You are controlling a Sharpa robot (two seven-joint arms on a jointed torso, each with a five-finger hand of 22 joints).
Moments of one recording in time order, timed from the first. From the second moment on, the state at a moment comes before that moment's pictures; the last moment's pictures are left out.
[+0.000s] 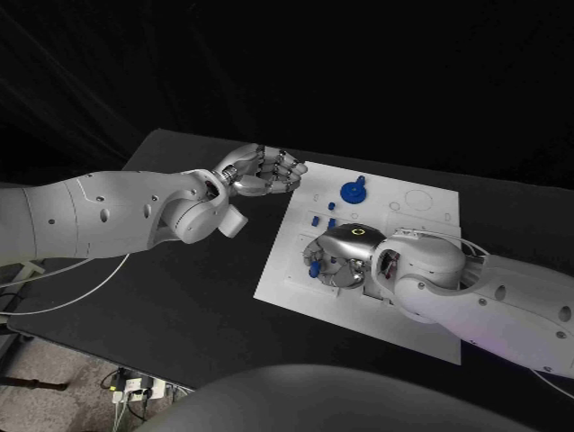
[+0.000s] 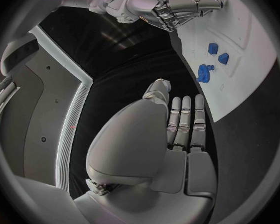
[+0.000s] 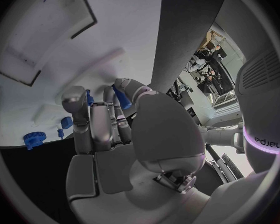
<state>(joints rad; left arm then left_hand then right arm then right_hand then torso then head) 1.23 -0.96 -0.23 1.48 -0.31 -0.19 0.48 1.71 -0.03 0.03 0.27 0.66 0.71 0.15 0.55 0.12 0.43 0.15 0.82 0.18 0.41 0.13 0.78 0.21 0.16 0.48 0.24 0.30 1.01 1.16 -0.50 -0.19 1.53 -1.63 -0.08 -0.11 1.34 -0.11 0.39 -0.03 0.47 0.77 0.11 0.16 0.79 0.80 0.09 0.58 0.76 1.37 0.01 1.34 1.26 0.12 1.22 0.12 0.95 1.31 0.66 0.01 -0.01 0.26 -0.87</state>
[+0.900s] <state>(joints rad) 1.23 -0.96 -0.23 1.48 -0.31 -0.18 0.46 1.73 -0.04 0.03 0.26 0.66 0.71 0.16 0.55 0.12 0.43 0.15 0.82 0.17 0.41 0.13 0.78 0.20 0.16 0.48 0.24 0.30 1.02 1.19 -0.60 -0.19 1.62 -1.64 -0.17 -0.10 1.32 -0.13 0.26 0.01 0.21 0.57 0.07 0.07 0.61 0.58 0.13 0.61 0.82 1.33 0.05 1.31 1.21 0.12 1.17 0.15 0.84 1.31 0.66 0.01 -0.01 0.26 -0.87</state>
